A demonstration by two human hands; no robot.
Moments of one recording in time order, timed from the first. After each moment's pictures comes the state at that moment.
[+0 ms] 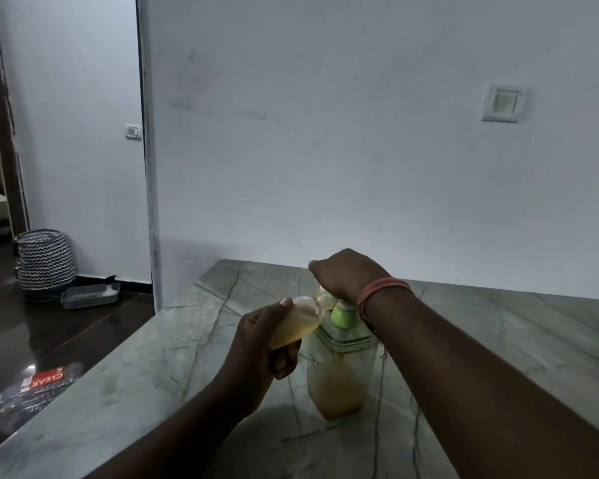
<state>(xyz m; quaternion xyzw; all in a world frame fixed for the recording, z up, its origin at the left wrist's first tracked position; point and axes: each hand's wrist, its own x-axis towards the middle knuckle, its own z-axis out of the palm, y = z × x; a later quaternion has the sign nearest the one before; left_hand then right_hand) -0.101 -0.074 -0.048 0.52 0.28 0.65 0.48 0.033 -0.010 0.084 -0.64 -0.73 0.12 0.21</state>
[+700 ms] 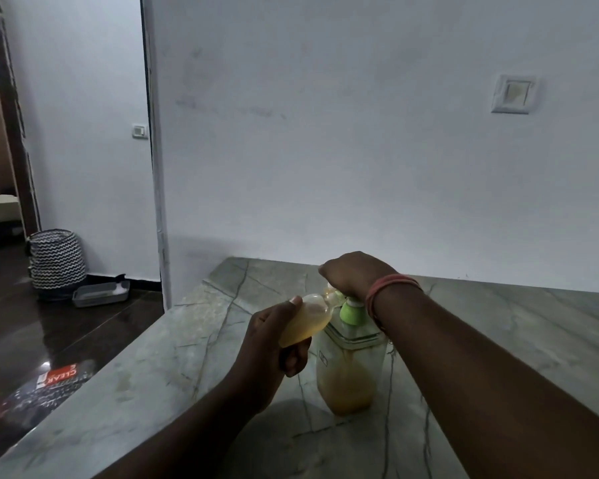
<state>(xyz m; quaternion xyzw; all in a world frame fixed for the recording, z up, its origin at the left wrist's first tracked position) -0.100 -0.075 -0.047 0.52 0.28 0.64 0.49 0.035 -0.010 0.085 -0.64 -0.74 0.11 0.16</state>
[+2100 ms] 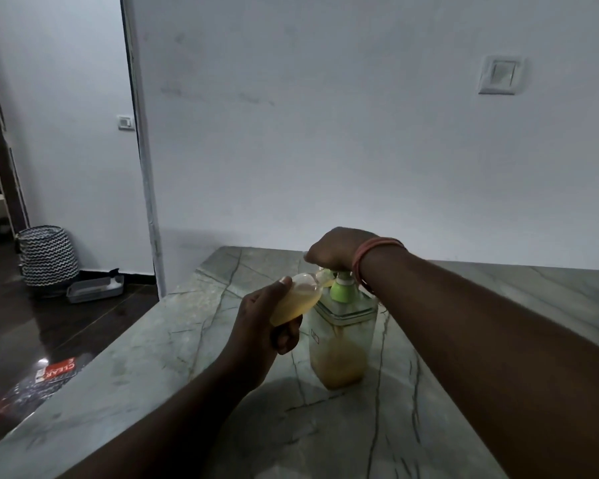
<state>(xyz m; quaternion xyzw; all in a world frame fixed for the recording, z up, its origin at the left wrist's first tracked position) -0.099 -0.079 -0.045 0.52 0.27 0.64 0.49 0.033 -0.012 0.088 -0.62 -0.77 0.07 0.13</state>
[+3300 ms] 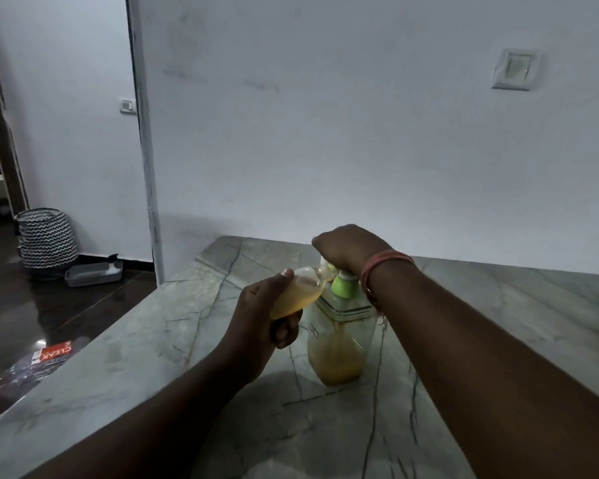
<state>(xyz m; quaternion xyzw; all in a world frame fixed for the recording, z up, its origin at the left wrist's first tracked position) -0.099 -0.079 -0.042 0.52 0.28 0.65 0.49 0.034 -0.008 0.084 -0.61 -0.77 0.10 0.18</state>
